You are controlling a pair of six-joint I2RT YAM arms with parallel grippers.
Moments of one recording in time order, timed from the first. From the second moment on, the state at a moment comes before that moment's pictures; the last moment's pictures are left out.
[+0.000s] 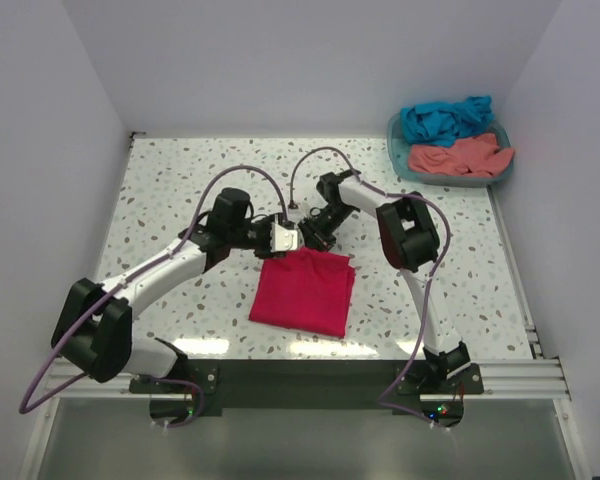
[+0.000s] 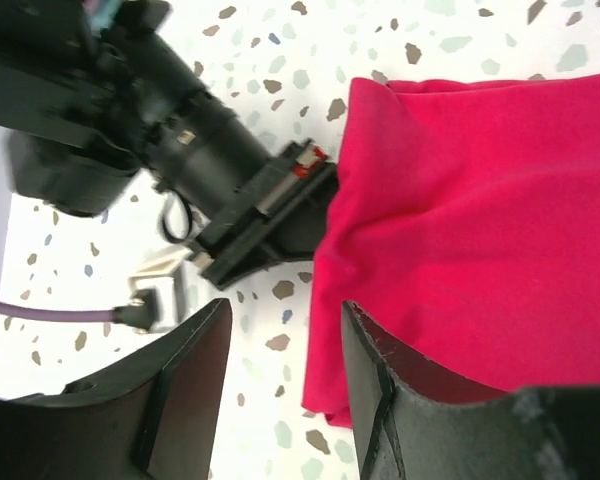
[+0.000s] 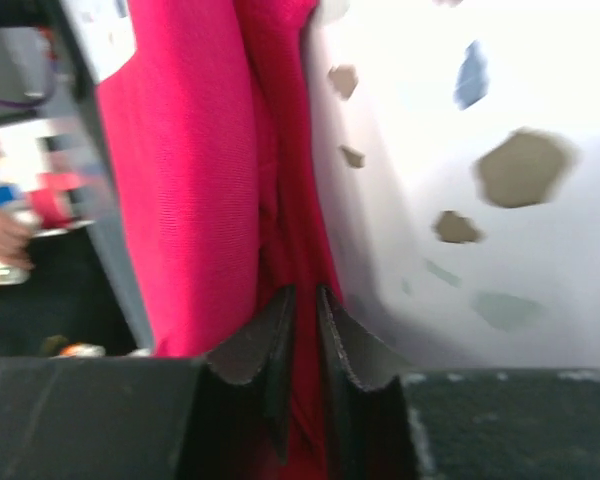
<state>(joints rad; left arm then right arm) -0.53 1.39 0.87 -0.10 0.64 0.92 0.48 2.45 1.87 -1.17 -0.92 -0.41</state>
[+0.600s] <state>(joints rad) -0.30 1.72 1.34 -0.68 0.90 0.92 0.32 2.30 2.13 -1.31 -0.59 -0.62</state>
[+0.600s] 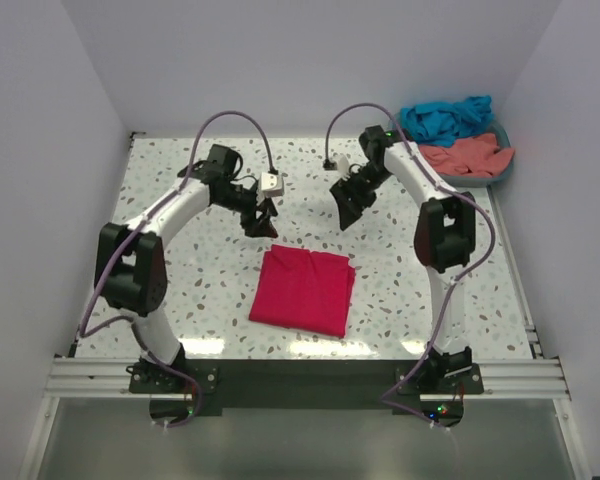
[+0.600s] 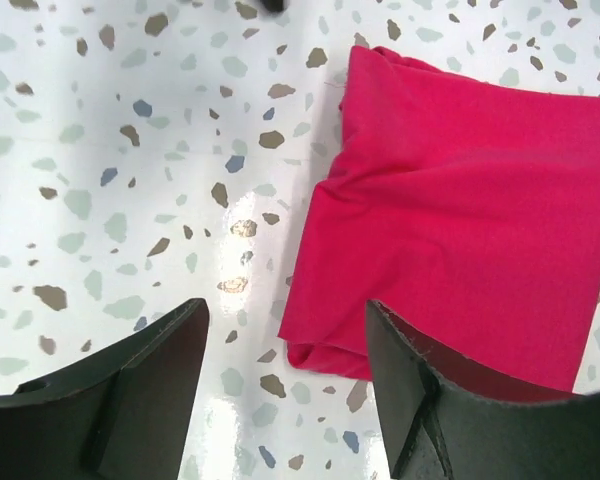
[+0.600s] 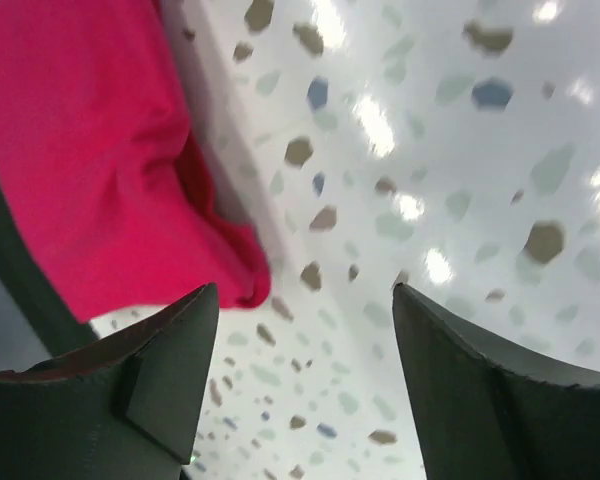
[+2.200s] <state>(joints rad) -0.25 2.15 1.57 -1.04 1.01 0.83 0.31 2.16 1.68 -1.27 -0.75 -0.57</state>
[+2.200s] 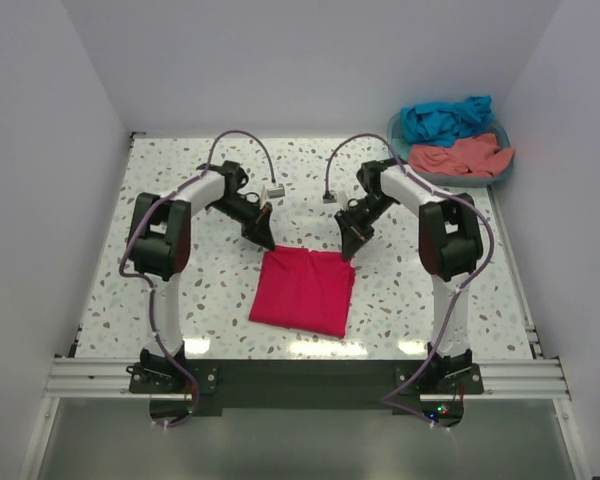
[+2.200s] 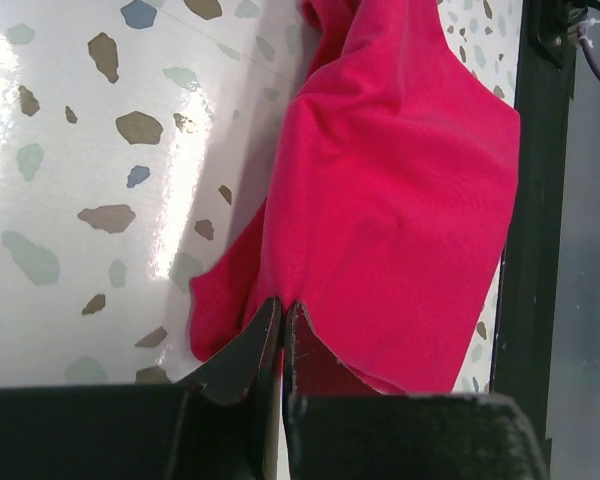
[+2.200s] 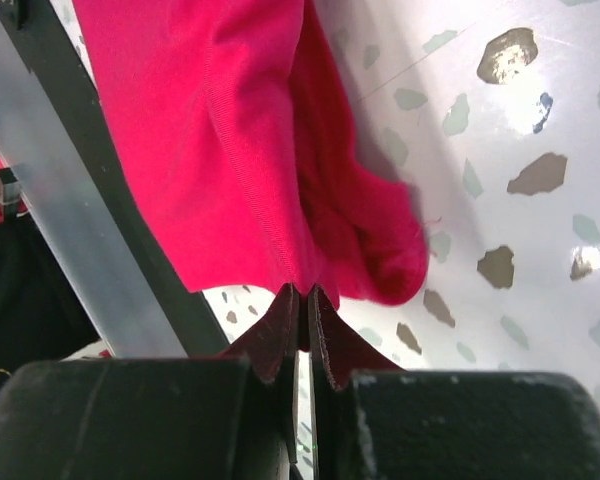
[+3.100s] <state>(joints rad) -0.15 2.20 1.57 -0.77 0.84 0.62 0.28 2.27 1.78 -1.02 -0.52 -0.40</state>
